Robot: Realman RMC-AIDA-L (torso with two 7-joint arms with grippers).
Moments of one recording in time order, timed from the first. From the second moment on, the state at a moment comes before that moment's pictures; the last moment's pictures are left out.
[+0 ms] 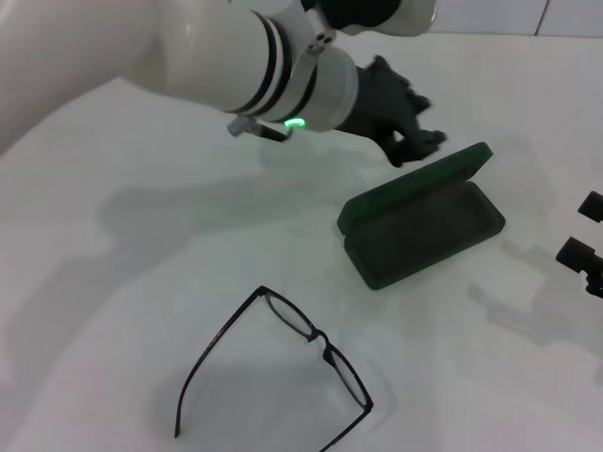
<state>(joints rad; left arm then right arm) -0.67 -2.09 1.73 1.37 2.43 1.01 -2.38 0.27 2.00 -0.81 -0.35 -1.46 -1.77 1.06</state>
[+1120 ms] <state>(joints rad) -0.90 -2.10 1.80 1.10 2.45 1.10 -2.47 0.28 2.00 -0.81 -0.32 -1.47 -1.74 1.06</state>
